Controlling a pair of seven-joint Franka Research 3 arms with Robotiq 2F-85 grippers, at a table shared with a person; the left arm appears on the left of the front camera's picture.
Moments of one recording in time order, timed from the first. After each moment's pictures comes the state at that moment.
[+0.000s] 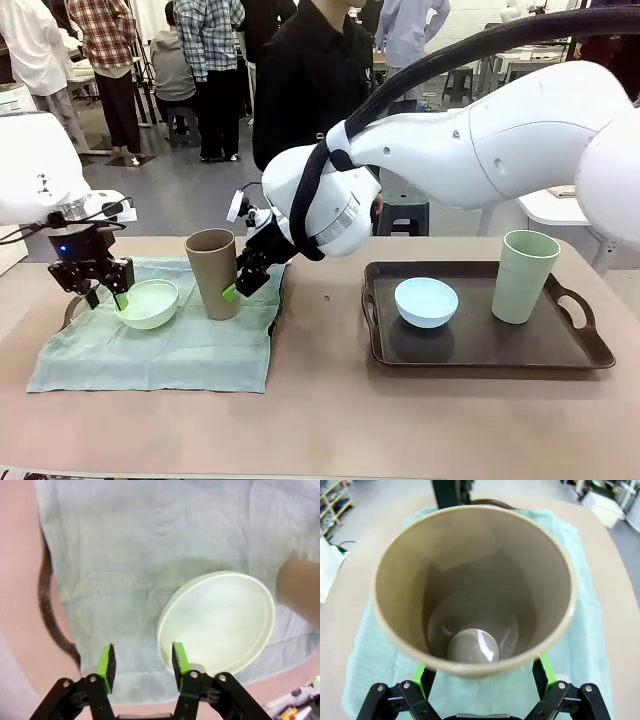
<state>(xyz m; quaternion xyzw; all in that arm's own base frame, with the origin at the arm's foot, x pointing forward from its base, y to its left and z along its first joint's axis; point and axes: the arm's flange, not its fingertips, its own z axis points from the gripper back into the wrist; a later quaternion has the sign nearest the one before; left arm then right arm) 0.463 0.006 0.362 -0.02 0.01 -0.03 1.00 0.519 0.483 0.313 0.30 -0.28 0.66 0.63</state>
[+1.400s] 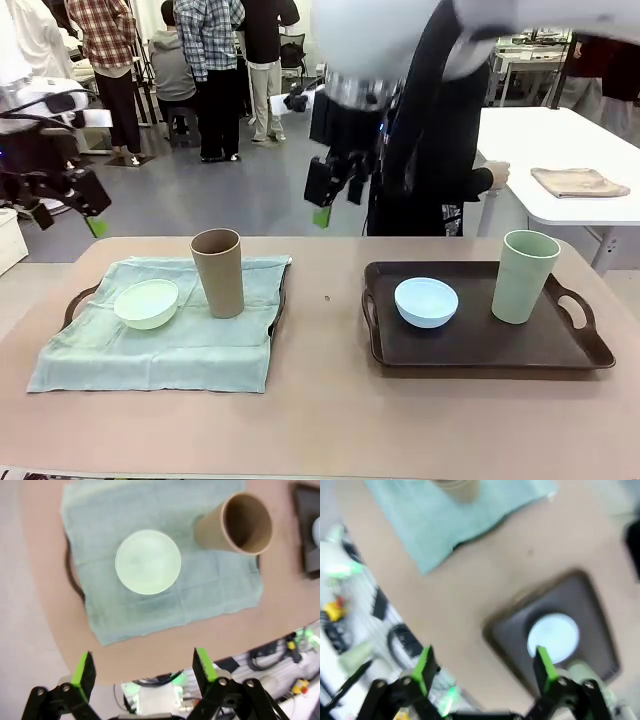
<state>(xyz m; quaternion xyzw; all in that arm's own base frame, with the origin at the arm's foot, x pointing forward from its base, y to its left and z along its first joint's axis) 0.386 -0.051 0.547 0.00 -0.06 -0.11 0.99 0.403 0.367 0.581 0.04 -0.04 0.46 0.89</state>
